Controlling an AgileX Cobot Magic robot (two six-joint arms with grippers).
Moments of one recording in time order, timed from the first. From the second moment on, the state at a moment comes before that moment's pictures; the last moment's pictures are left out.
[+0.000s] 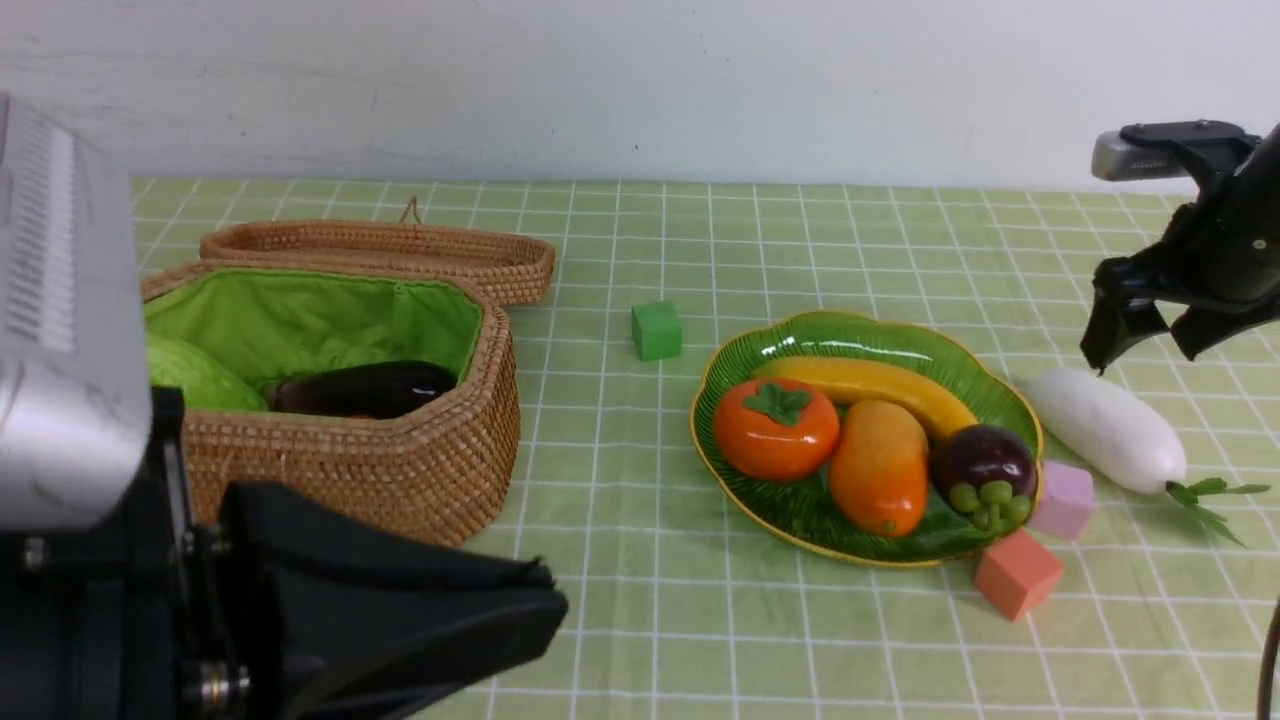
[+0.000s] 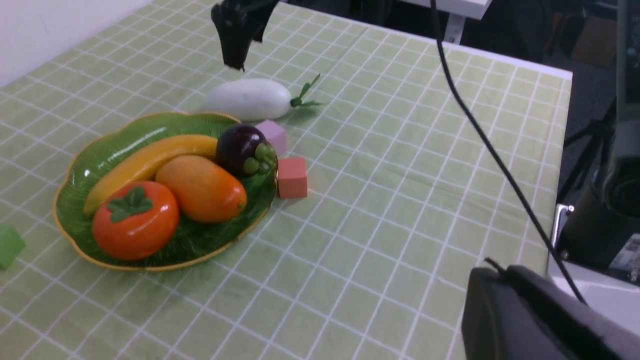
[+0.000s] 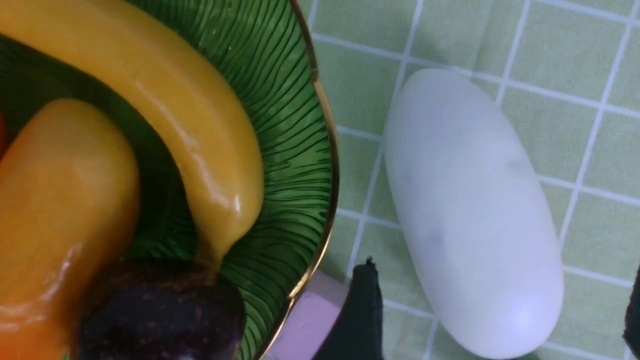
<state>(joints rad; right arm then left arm) -0.10 2.04 -1.81 0.19 1.12 -0.31 -0.88 0.76 -0.88 -0.38 0.55 0.39</state>
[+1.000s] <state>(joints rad) -0.11 2.20 -1.82 0.17 1.10 -0.31 -0.88 0.77 -0.91 -0.11 0.58 0.17</state>
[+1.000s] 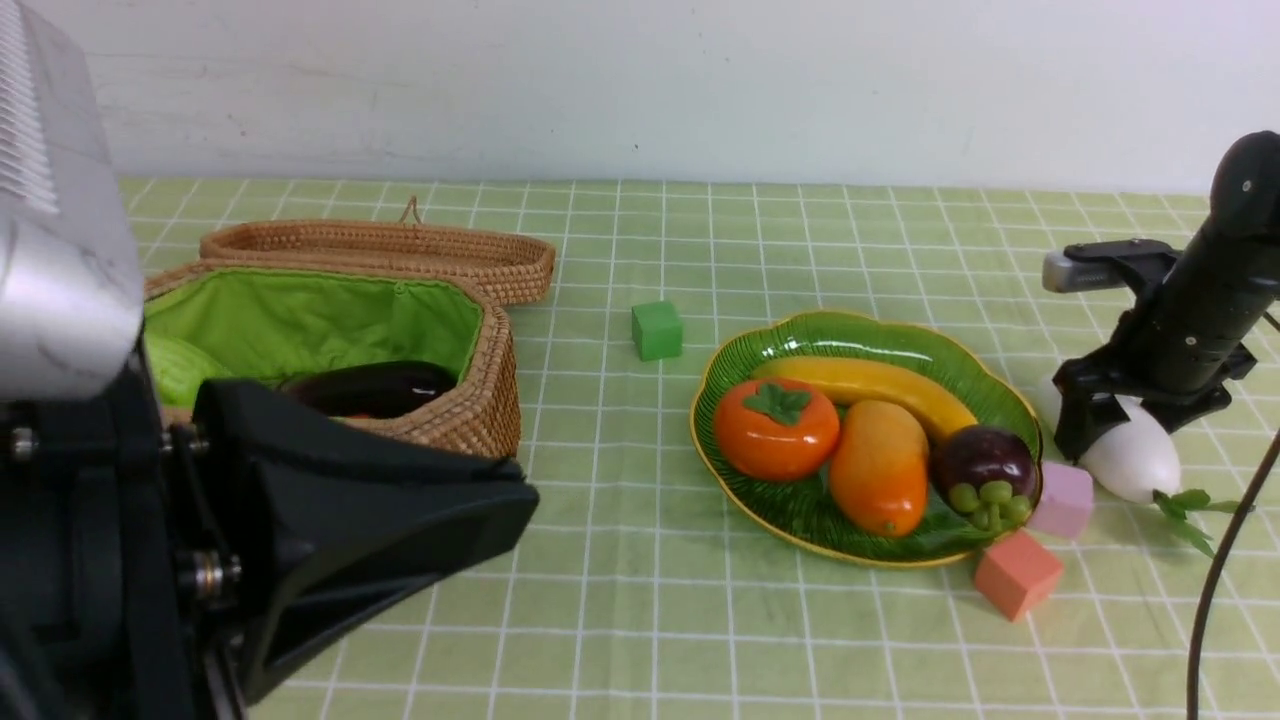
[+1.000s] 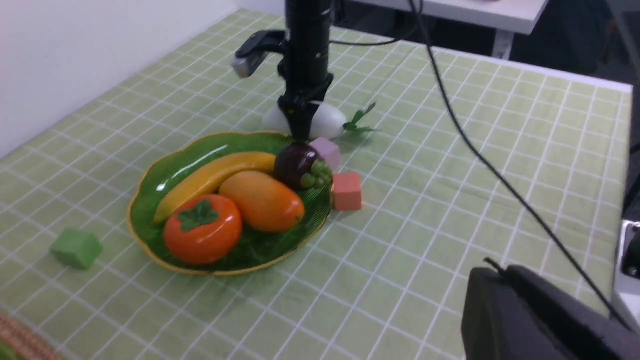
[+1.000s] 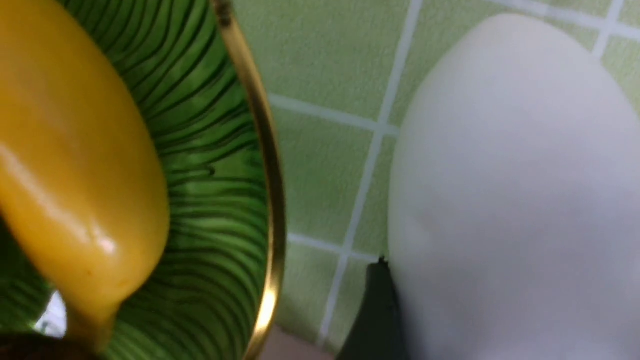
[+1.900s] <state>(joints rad) 0.73 1.83 -1.82 0.37 0.61 -0.42 -0.88 0.53 -0.91 0.69 0.87 -0.64</state>
